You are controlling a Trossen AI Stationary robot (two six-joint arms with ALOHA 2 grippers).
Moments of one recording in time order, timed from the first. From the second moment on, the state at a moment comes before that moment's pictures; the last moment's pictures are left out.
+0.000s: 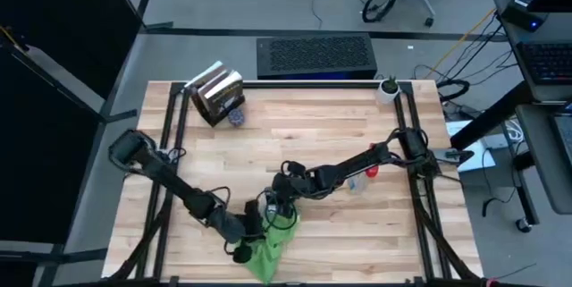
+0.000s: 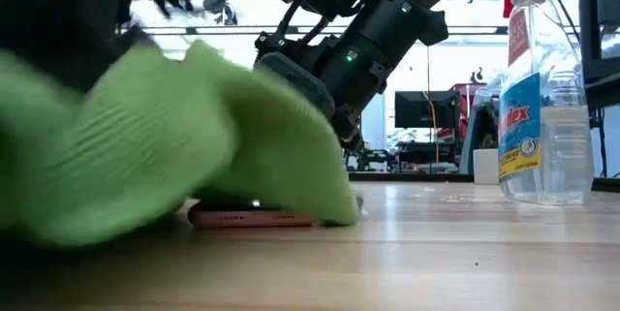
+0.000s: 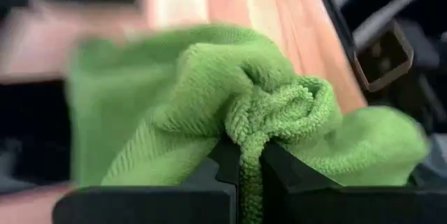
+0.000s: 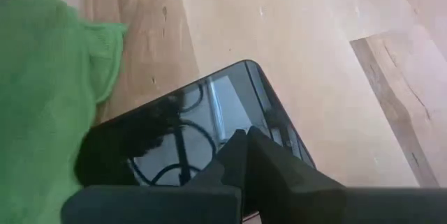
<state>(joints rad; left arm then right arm) -0.64 1.69 0.78 0.24 -0.31 -0.47 0.21 2.13 1.31 -0.15 0.20 0.44</state>
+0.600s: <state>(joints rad) -0.54 1.76 0.68 0.53 -0.40 -0.34 0.21 2.13 1.31 -0.14 0.20 0.40</state>
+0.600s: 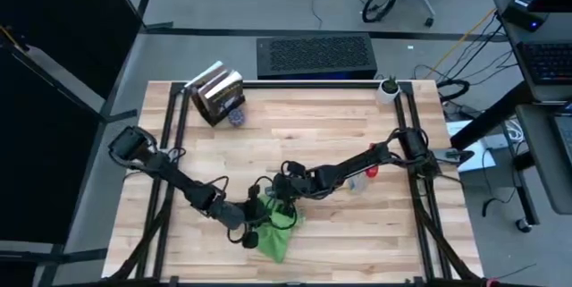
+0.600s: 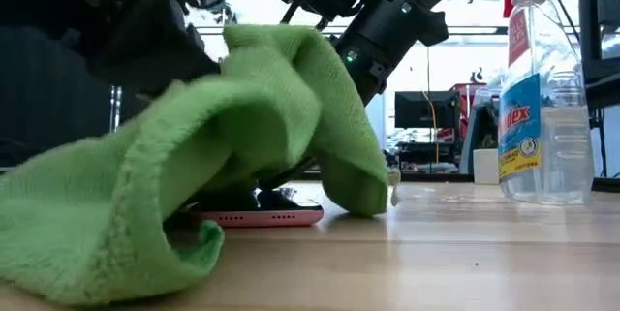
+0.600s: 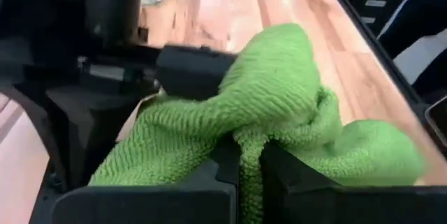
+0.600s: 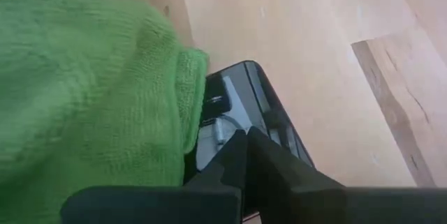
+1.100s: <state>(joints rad) -0.46 1.93 0.69 0.68 -0.39 -0.35 0.21 2.13 1.31 -0.13 0.19 0.39</state>
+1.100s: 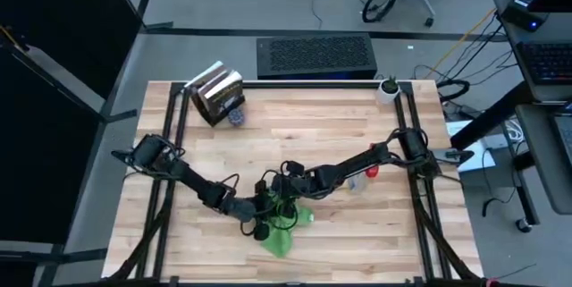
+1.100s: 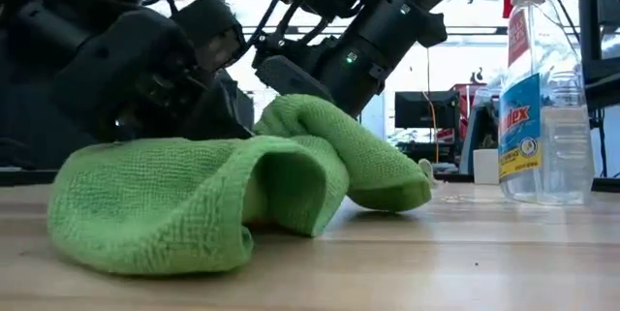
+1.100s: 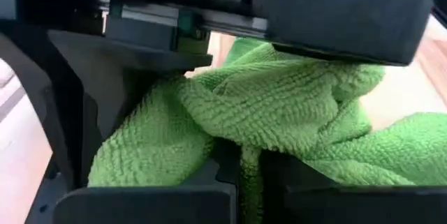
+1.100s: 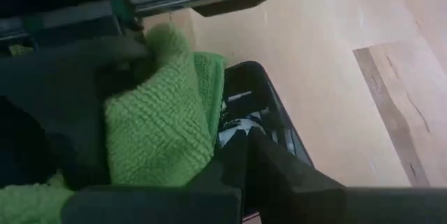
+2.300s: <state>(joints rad) -0.61 1.50 0.73 0.00 -0.53 -0.48 0.19 2.13 1.31 -0.08 0.17 0.27</state>
